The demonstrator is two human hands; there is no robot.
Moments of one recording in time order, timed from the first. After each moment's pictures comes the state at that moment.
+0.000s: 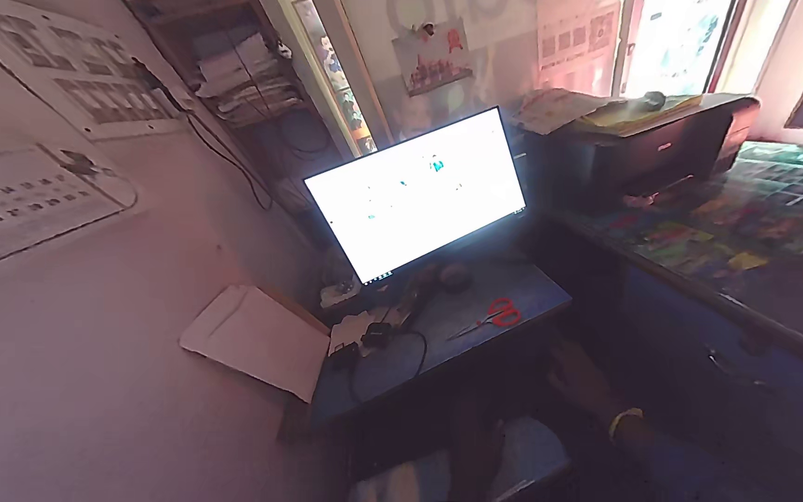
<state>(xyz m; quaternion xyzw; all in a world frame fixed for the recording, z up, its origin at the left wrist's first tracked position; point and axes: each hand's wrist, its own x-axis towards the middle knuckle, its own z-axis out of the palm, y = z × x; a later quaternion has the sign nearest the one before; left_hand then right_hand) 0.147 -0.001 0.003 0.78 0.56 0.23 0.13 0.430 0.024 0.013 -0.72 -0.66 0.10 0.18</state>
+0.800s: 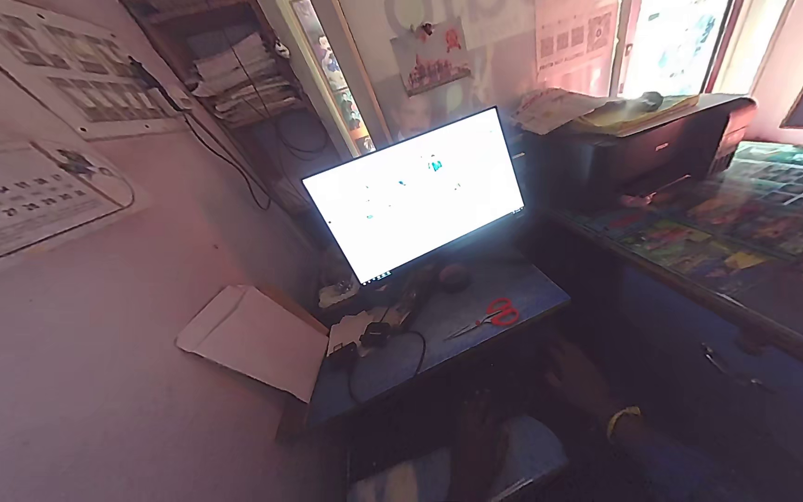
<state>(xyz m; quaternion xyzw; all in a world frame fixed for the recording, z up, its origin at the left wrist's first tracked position) 0.139 0.006 -0.030 0.87 0.43 0.25 0.03 0.425 0.020 0.025 -0.72 -0.66 0.10 0.18</state>
